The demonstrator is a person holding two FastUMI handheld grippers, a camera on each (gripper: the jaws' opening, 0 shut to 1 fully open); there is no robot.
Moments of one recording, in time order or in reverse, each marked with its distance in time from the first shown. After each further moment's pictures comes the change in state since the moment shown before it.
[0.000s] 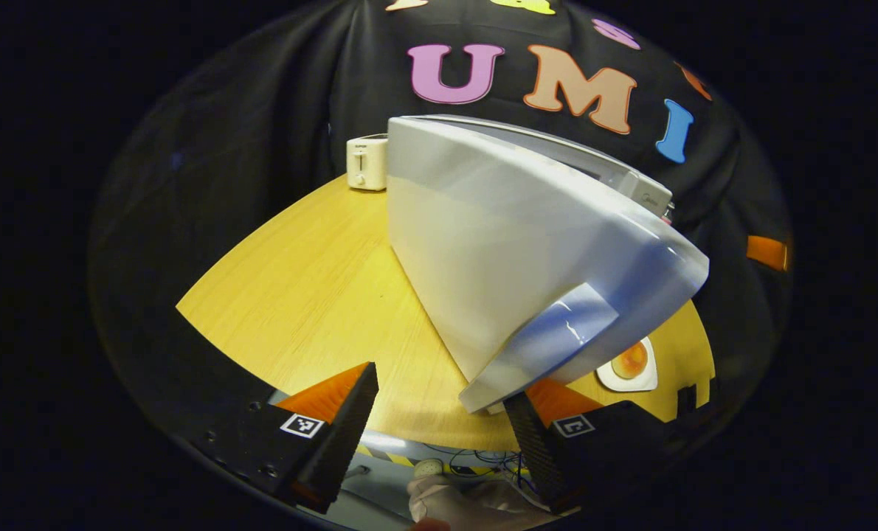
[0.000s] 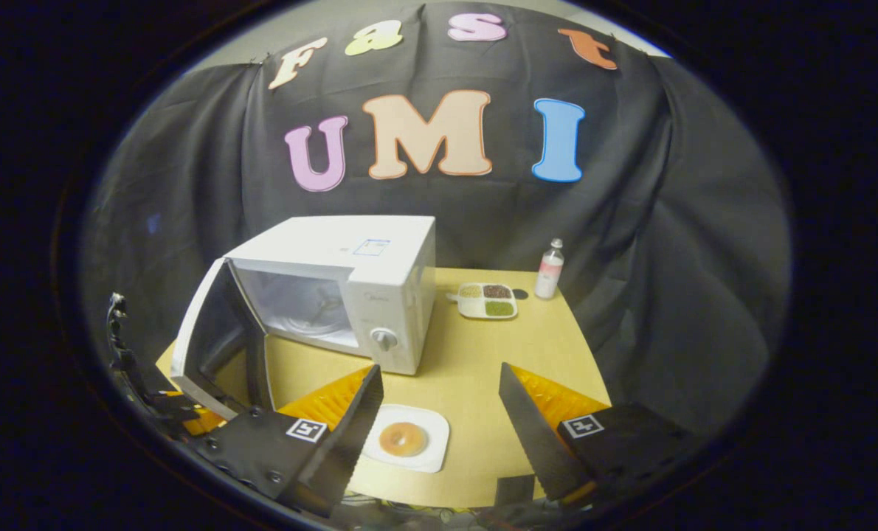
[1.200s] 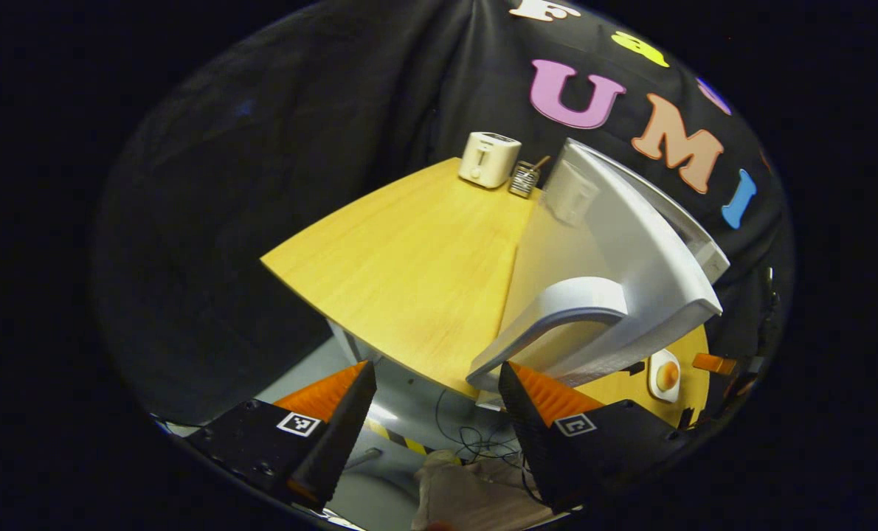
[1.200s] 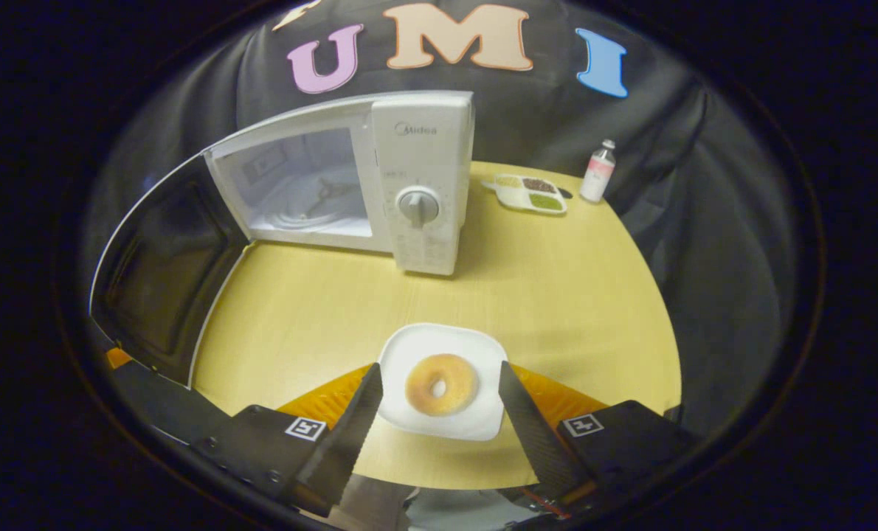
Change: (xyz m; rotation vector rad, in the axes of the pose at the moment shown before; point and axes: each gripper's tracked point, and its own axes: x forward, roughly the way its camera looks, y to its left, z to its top) left arm -0.049 0.187 -0.006 -0.236 0.001 0.173; right arm 0.081 0.056 -0.154 -0.033 0.386 0.028
